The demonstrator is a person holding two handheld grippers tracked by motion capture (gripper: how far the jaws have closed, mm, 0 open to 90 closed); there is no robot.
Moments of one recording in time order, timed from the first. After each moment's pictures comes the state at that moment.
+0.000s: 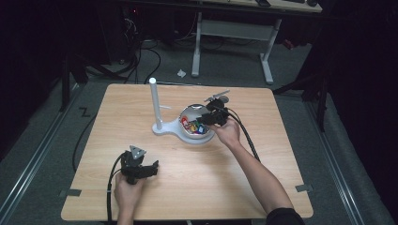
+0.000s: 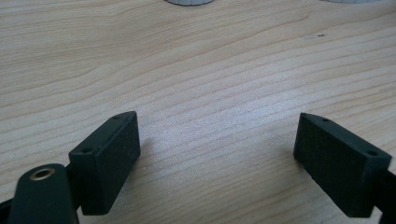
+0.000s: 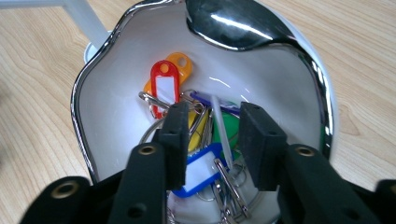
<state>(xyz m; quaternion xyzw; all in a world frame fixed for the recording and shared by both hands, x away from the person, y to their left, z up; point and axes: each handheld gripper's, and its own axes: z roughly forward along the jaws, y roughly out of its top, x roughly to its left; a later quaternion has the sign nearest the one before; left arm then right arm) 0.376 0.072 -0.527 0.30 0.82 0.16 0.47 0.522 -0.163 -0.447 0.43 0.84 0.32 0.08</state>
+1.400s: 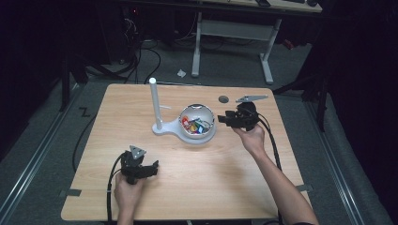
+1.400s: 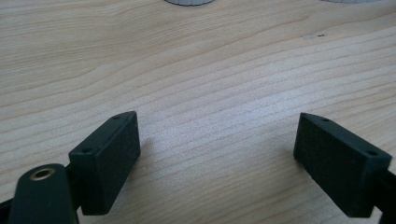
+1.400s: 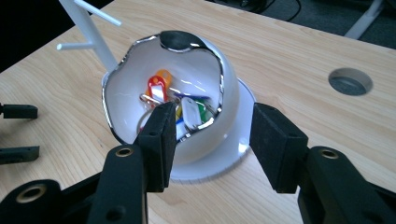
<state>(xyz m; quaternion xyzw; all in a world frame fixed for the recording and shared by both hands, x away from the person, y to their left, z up) 0.376 0.073 -0.528 0.31 0.81 0.16 0.47 0.470 -0.243 -0.409 0.45 0.79 0.41 0.11</state>
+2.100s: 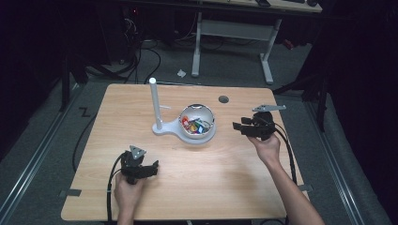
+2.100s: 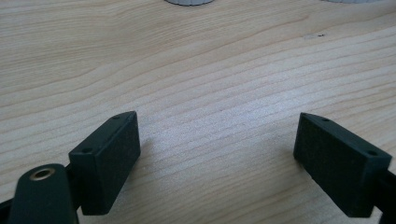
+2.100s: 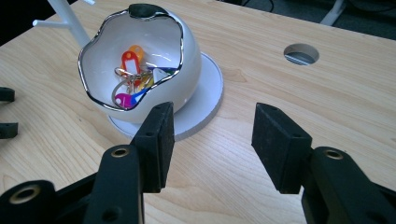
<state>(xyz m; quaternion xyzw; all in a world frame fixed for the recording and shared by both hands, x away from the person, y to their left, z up) 0.376 0.073 -0.528 0.31 0.81 0.16 0.47 0.436 -0.283 -0.411 0.47 0.78 0.39 0.15</state>
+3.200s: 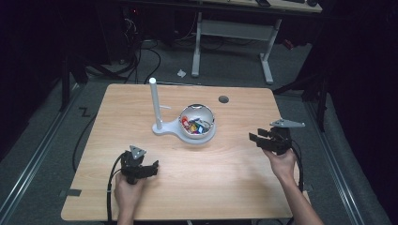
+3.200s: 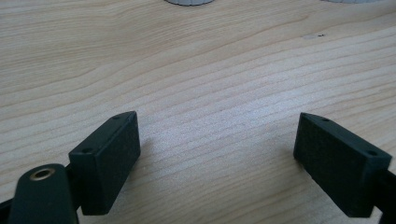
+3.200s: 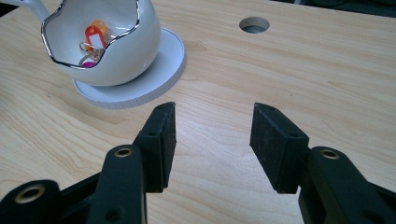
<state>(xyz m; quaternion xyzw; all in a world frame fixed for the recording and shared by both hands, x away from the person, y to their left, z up) 0.376 0.073 -0.528 0.30 0.81 0.16 0.47 0.389 -0.326 -0.427 0.51 0.75 0.38 0.18</state>
